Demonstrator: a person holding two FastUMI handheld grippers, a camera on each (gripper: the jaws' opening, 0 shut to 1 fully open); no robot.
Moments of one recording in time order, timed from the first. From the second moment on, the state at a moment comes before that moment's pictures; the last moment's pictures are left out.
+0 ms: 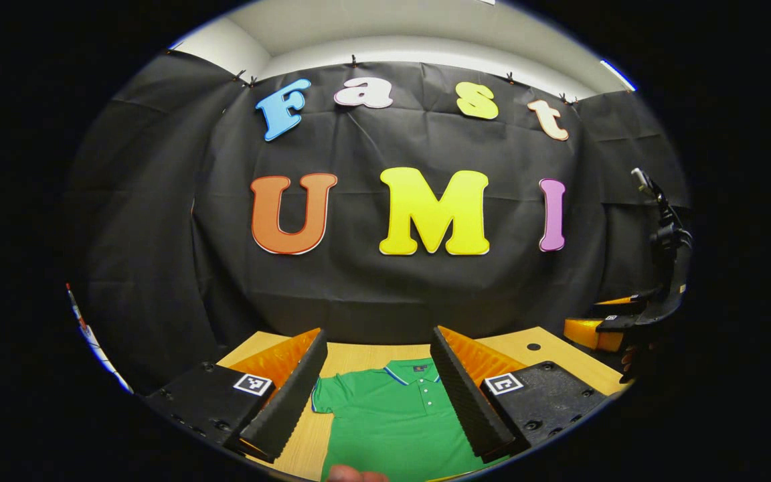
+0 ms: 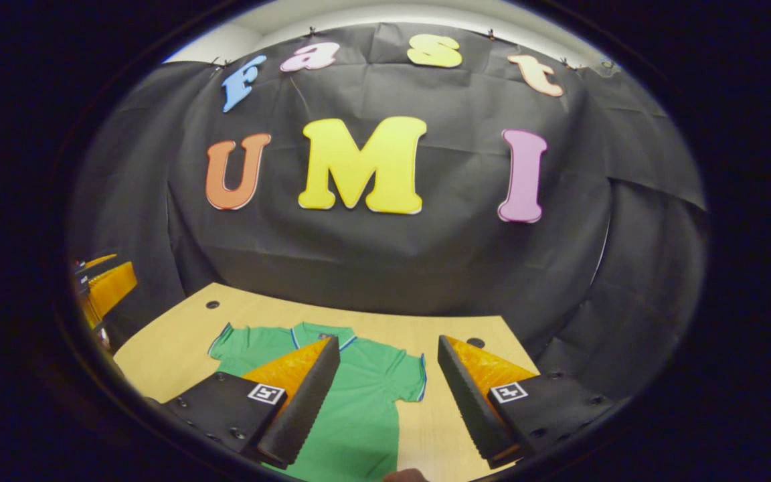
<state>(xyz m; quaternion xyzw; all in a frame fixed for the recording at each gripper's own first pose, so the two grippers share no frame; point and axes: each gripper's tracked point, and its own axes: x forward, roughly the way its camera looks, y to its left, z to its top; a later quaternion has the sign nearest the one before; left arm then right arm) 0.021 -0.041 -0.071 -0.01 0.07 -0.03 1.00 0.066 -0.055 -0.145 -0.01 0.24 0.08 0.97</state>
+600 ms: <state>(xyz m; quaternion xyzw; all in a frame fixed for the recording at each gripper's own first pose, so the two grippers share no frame) 0.027 -0.042 -0.101 -0.01 0.12 0.01 0.99 0.147 -0.104 -0.302 0.04 0.44 0.07 0.90</state>
